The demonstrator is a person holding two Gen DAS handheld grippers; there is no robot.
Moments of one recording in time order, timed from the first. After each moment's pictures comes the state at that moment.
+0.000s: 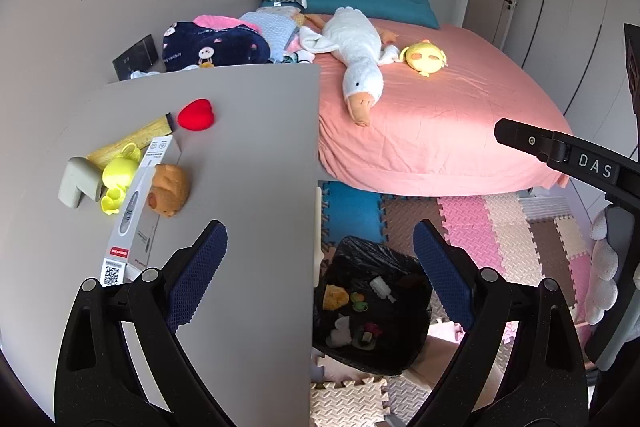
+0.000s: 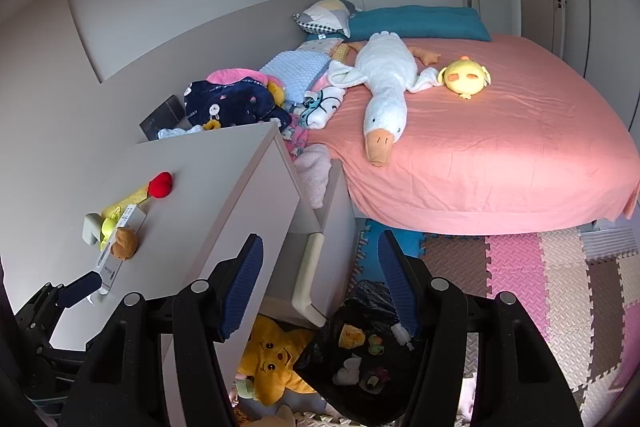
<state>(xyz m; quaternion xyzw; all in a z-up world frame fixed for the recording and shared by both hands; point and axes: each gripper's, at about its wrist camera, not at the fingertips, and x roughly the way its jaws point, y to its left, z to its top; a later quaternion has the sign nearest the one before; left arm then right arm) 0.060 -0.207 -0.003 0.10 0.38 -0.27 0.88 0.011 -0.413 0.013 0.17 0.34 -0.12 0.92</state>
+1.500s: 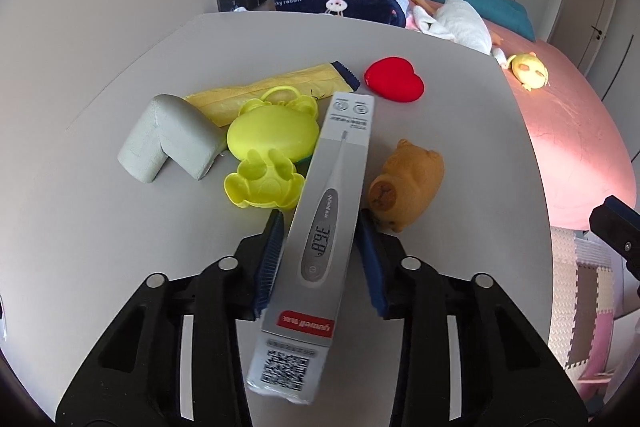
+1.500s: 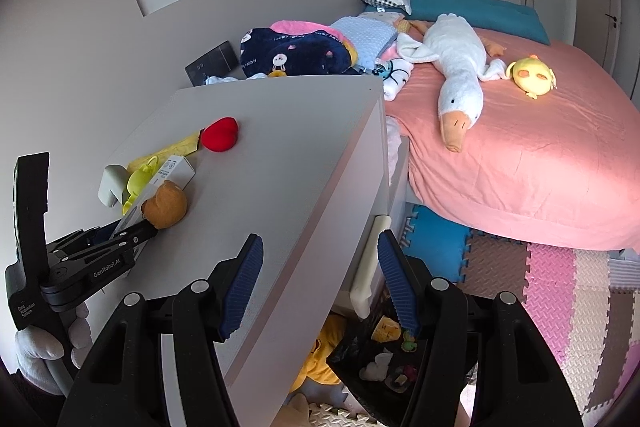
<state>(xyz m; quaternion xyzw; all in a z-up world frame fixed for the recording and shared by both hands) 0.174 -0.106 -0.052 0.06 0.43 -0.13 0.89 0.089 -0.320 -0.028 0.12 0.39 -0.04 0.91</state>
